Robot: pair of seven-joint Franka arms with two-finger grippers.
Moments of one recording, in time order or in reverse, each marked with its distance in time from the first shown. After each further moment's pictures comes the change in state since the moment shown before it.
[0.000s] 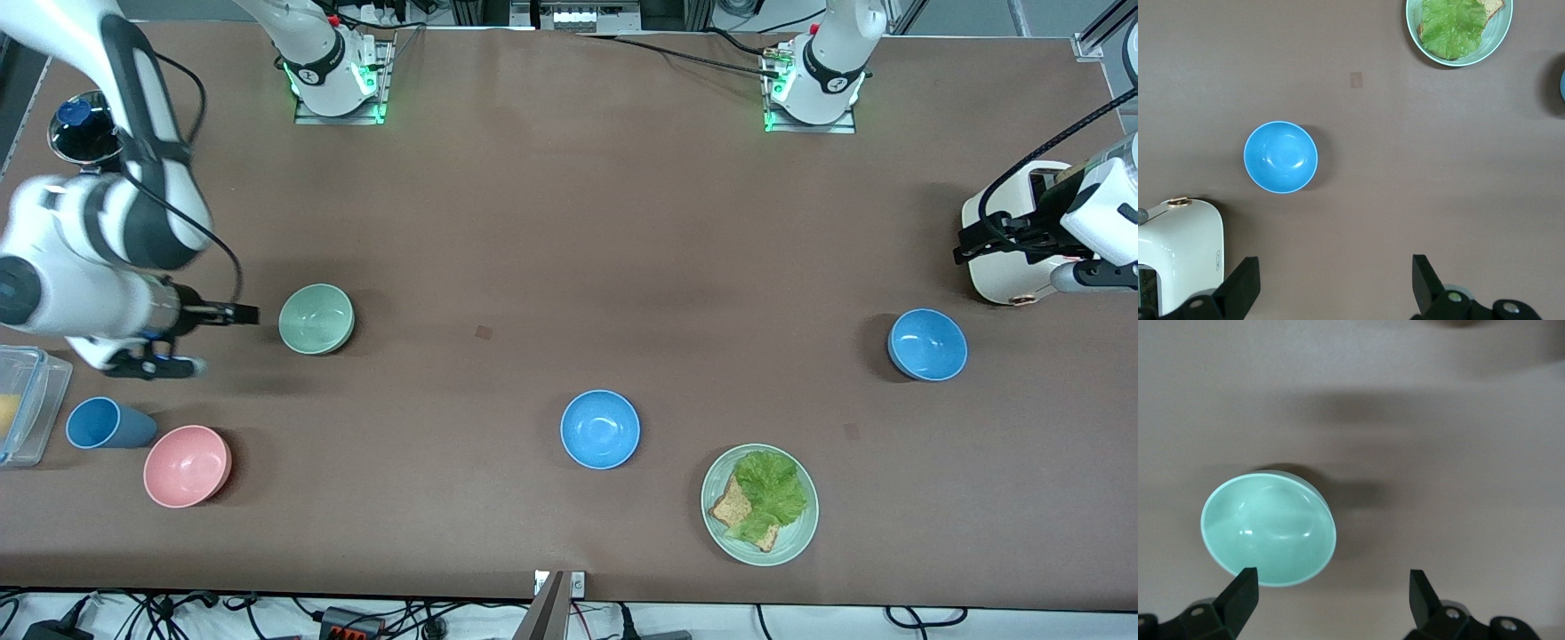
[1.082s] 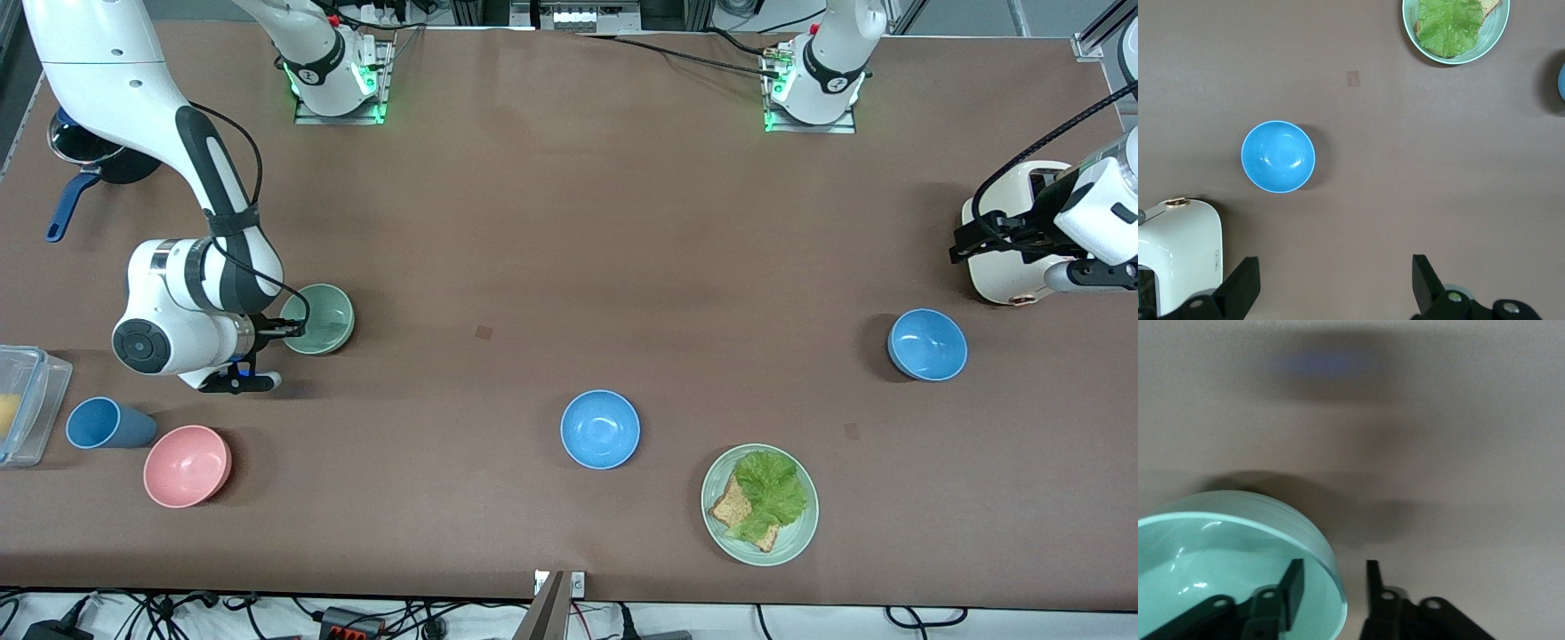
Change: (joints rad) left arm -0.001 0.000 -0.006 0.000 0.000 -0.003 0.000; right arm 0.017 0.162 -0.002 -0.016 0.000 0.073 0.000
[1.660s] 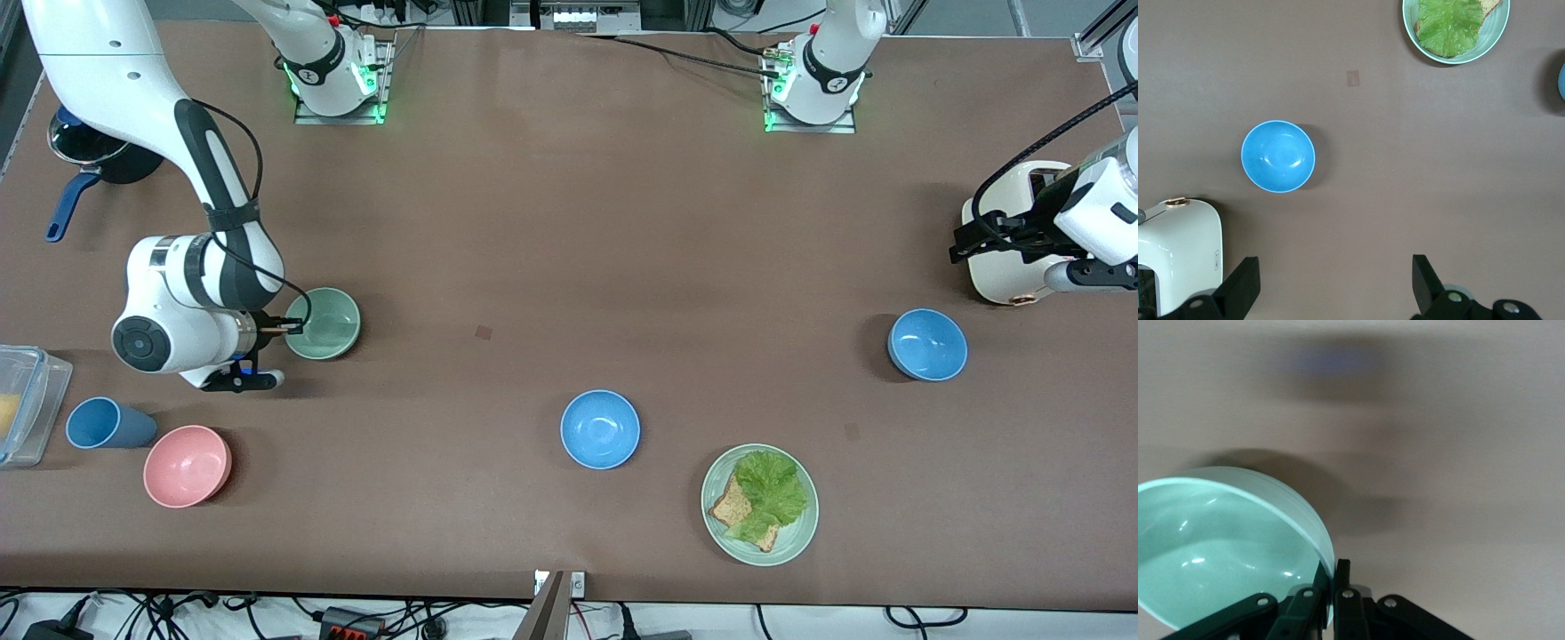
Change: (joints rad) left arm 0.000 0.000 0.000 0.000 0.000 -0.001 0.000; right arm 0.000 -0.019 0.040 0.004 0.012 -0.018 -0.002
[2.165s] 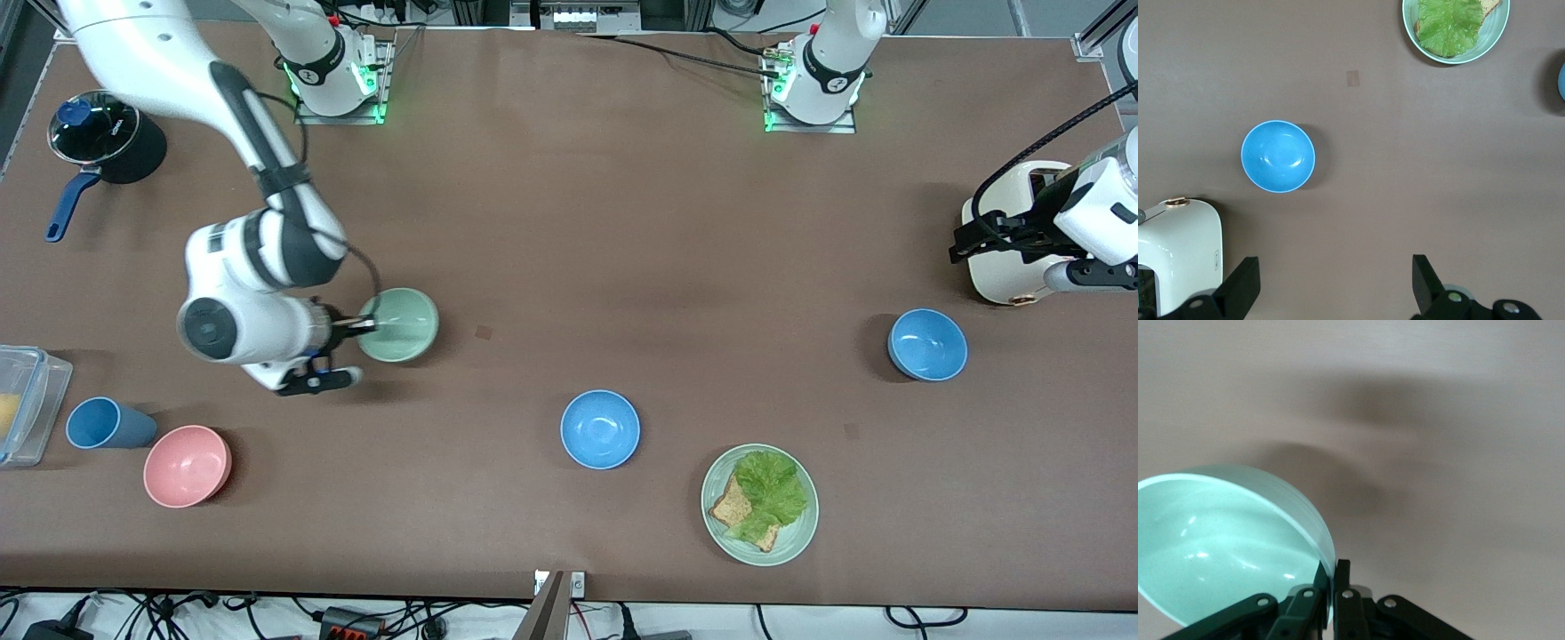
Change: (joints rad) left arm 0.000 0.000 0.000 0.000 0.000 0.000 0.000; right arm 0.062 -0.021 0.207 0.094 0.053 -0.011 0.151
